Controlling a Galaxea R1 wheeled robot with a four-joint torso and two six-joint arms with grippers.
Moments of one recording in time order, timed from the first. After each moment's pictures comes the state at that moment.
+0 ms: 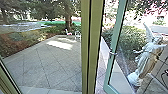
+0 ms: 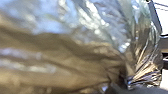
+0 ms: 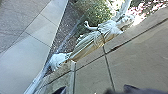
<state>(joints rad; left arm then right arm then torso) 1.59 3.00 -2.71 -0.30 -0.10 0.28 -0.35 2.03 -2.15 -1.22 -0.51 0.56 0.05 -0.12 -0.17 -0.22</state>
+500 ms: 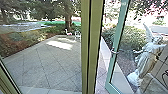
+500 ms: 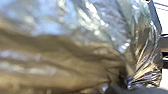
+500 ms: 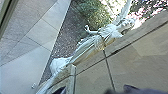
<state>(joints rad) 1.59 3.00 -2.71 -0.30 -0.10 0.28 -0.36 2.10 -2.32 -1.23 -0.36 0.57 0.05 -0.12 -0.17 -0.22</state>
